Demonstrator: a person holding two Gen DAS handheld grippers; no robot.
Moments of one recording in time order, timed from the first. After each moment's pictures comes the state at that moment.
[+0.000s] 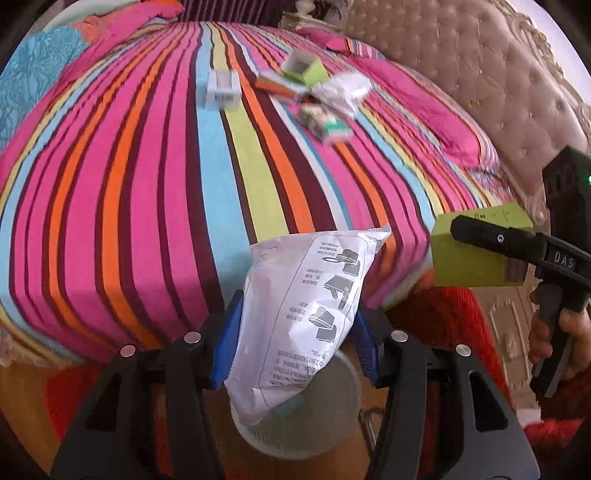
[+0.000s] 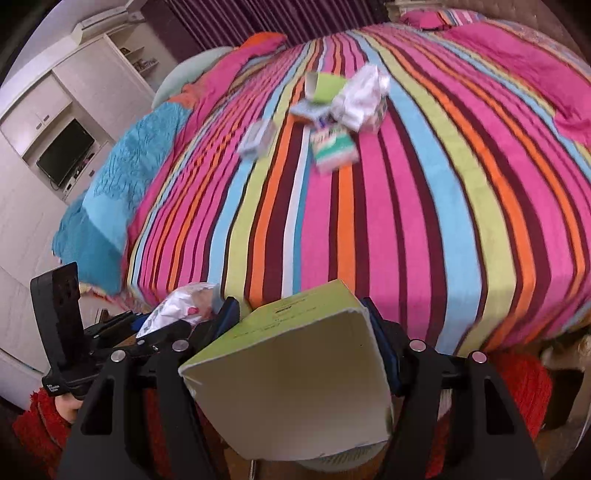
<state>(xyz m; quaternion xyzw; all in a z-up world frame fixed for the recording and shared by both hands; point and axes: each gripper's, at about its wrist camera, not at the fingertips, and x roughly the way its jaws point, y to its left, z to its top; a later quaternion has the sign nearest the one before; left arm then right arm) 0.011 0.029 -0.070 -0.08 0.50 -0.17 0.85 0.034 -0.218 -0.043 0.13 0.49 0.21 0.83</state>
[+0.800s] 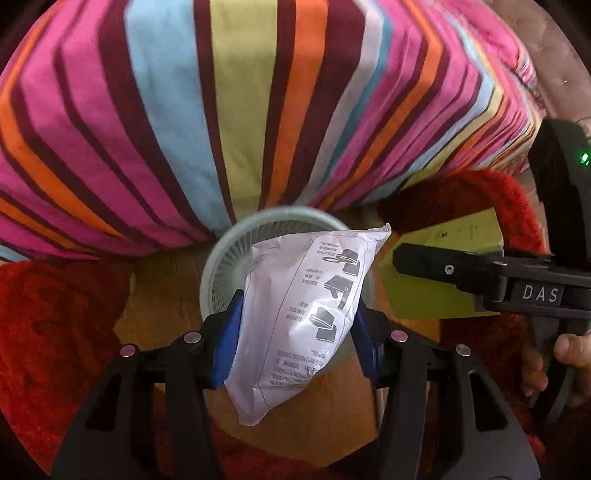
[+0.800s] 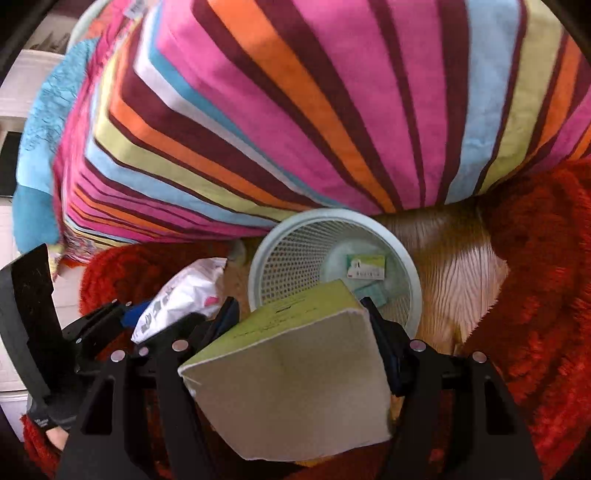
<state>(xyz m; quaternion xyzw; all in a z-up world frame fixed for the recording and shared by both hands) -0.019 -0.019 -0.197 -0.04 0.67 -0.16 0.72 0.000 -0.198 -0.192 0.17 0.69 0.15 0.68</state>
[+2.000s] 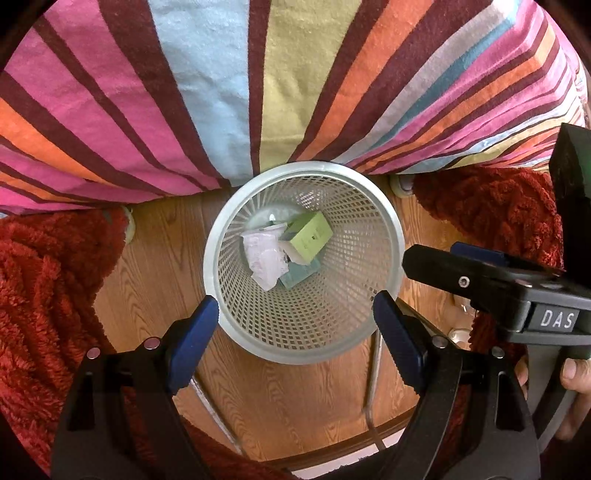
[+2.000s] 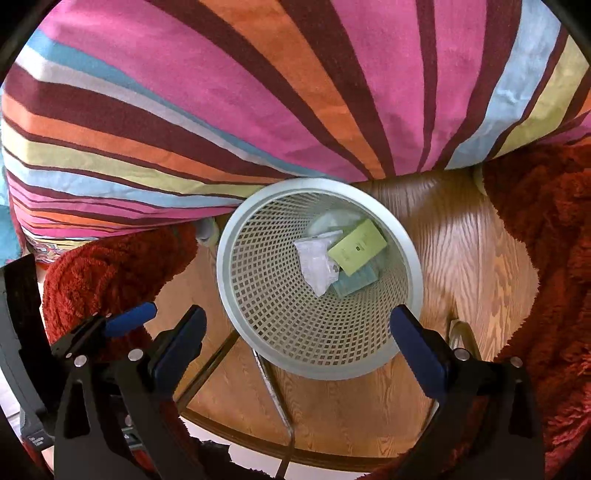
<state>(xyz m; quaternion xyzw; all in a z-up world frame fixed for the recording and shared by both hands) -0.006 -0.012 -0.253 -0.07 0.74 -0.11 0.66 0.008 -0.184 -0.238 0.16 0.74 0.12 0.64</state>
